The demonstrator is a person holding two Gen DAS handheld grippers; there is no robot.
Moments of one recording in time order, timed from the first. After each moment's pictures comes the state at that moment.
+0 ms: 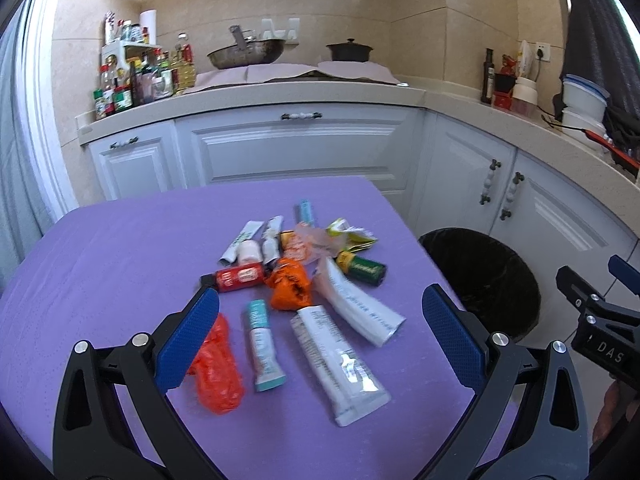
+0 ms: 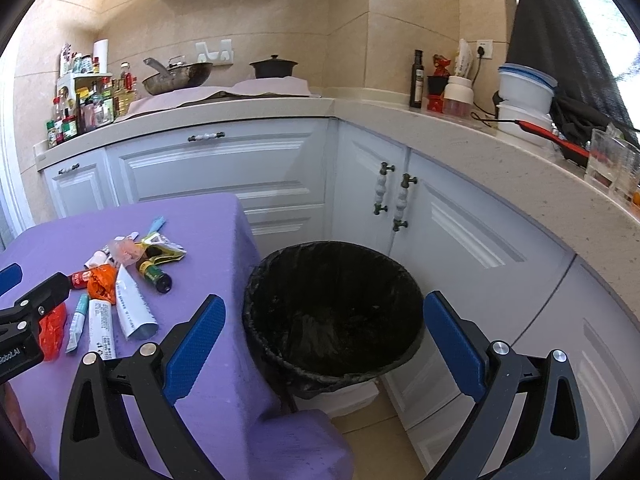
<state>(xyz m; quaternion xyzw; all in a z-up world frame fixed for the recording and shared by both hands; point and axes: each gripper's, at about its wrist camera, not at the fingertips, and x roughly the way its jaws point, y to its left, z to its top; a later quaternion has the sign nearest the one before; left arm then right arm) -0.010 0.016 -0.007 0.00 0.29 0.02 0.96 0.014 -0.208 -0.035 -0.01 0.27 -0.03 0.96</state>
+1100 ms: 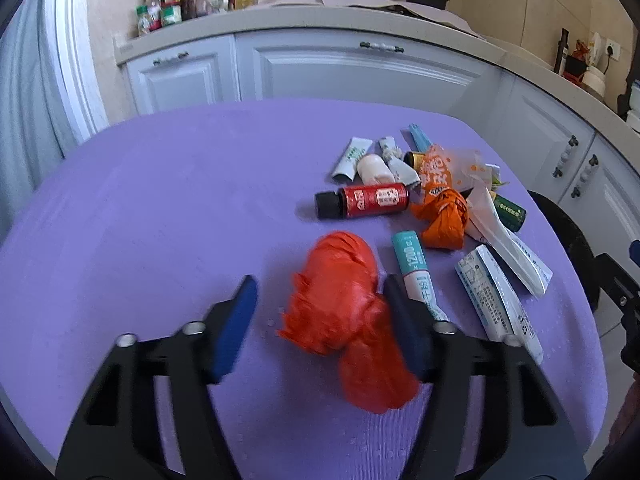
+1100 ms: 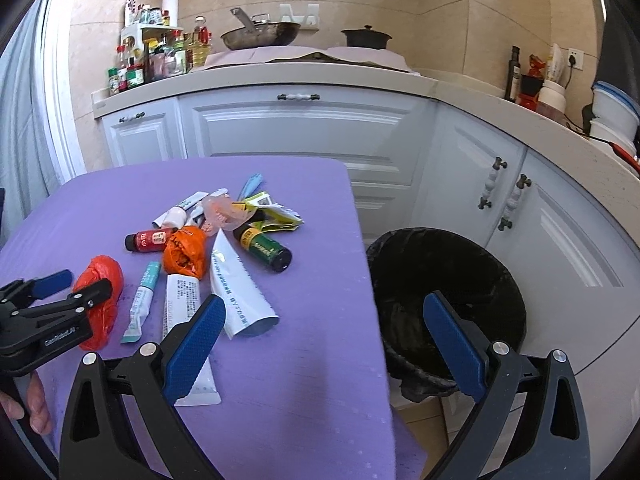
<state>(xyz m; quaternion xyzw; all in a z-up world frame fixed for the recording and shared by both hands) 0.011 0.123 -0.071 -0.06 0.40 0.07 0.91 0.040 -0.107 -0.060 -0.05 0.32 0.08 0.94</state>
